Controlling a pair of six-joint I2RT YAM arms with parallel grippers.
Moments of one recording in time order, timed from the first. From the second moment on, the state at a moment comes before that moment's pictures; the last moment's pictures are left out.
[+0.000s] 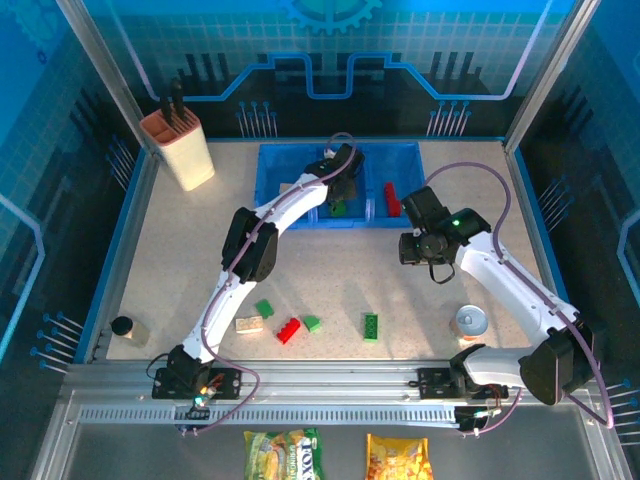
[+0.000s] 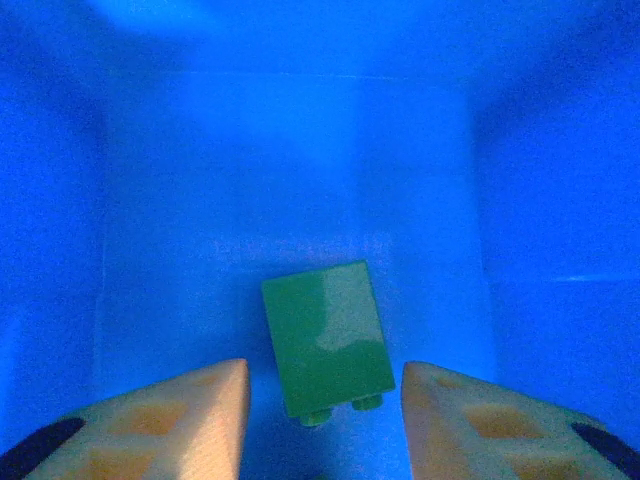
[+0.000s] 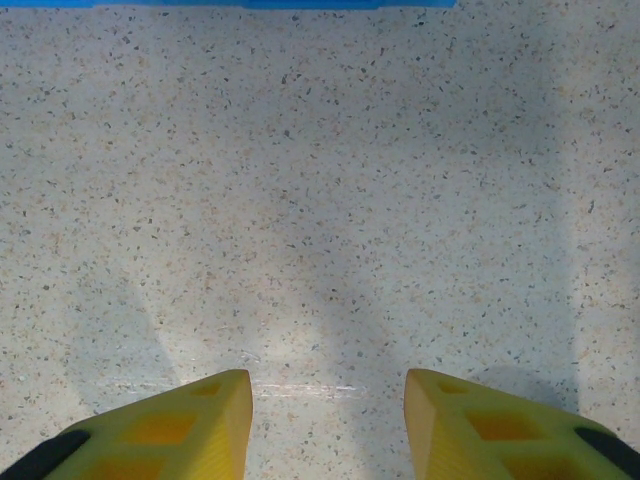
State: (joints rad) left arm -0.55 2.57 2.34 -0.74 -0.24 -0.58; right arm 0.46 1.27 1.15 -1.09 0.17 0.44
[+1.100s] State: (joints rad) left arm -0.59 1.77 1.42 -0.78 -0.08 -0.53; right arm 0.72 1.24 1.06 -1.10 0.13 0.52
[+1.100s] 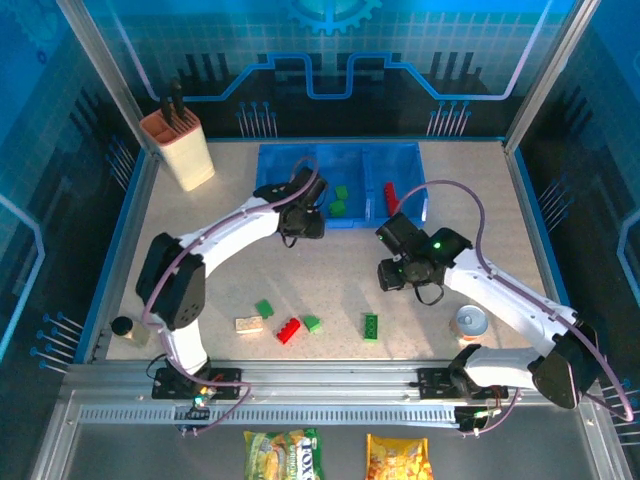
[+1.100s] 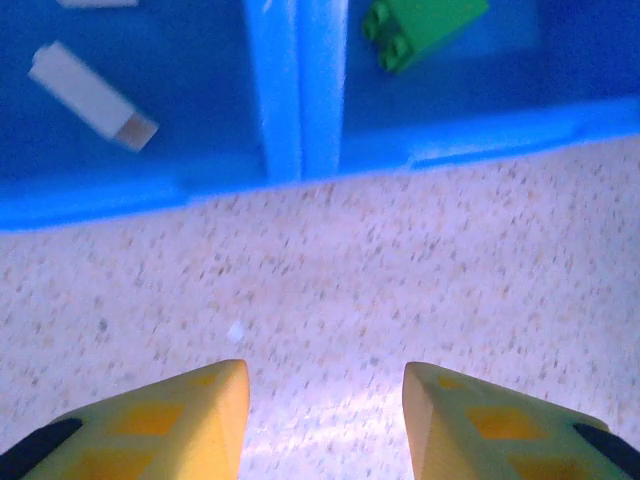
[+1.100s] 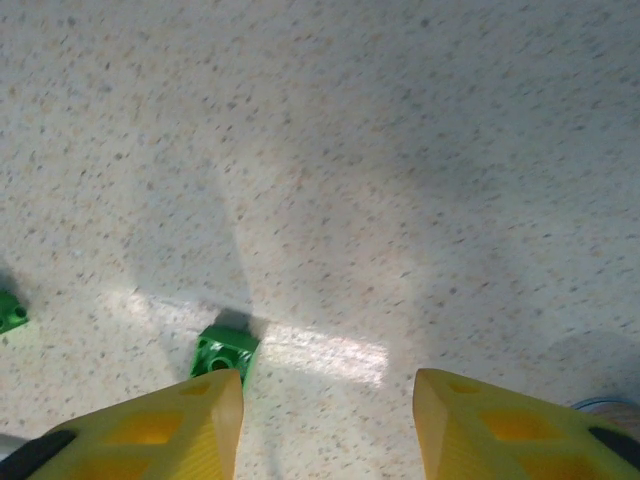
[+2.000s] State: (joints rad) left arm -0.36 1.38 1.21 -0.96 -0.08 -0.32; right arm 1.16 1.47 0.91 -0.98 0.29 1.16
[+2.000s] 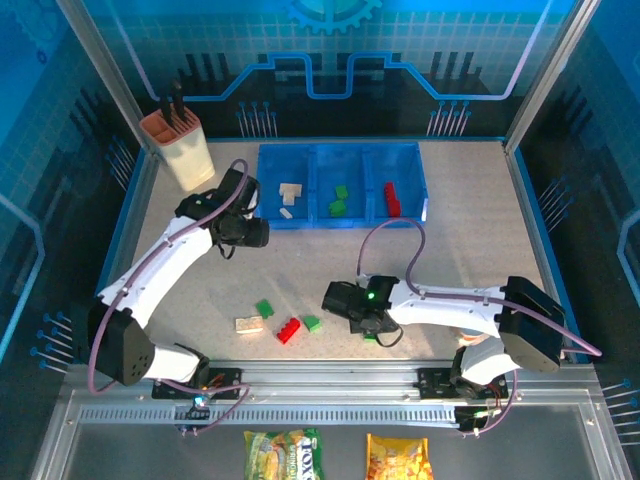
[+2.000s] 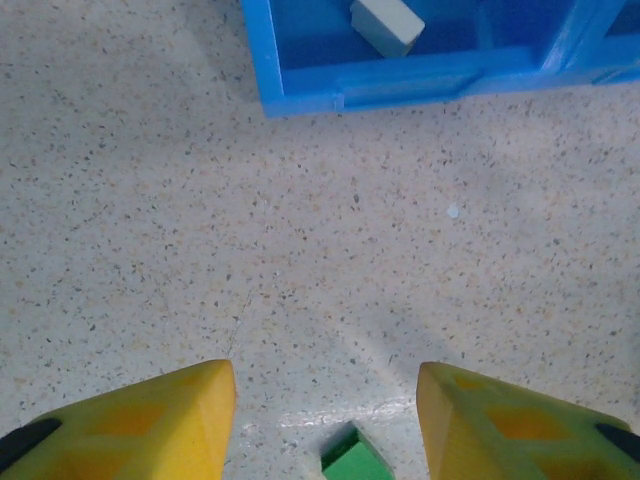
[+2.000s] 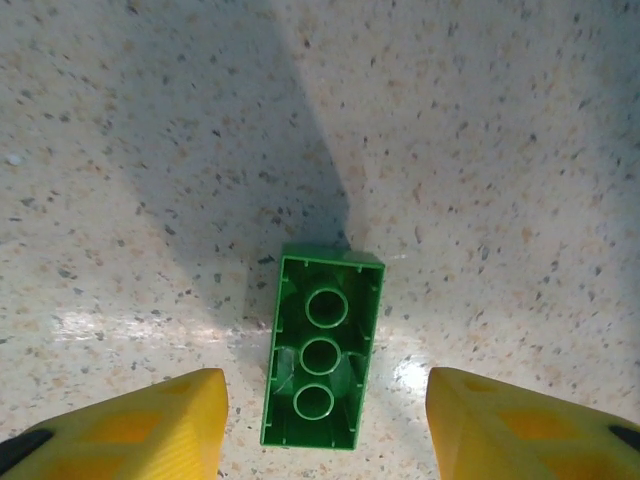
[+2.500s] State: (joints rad) left arm -0.32 1.33 1.09 -0.81 -0.04 -0.29; right arm 1.17 1.50 0.82 -0.86 0.23 1.23
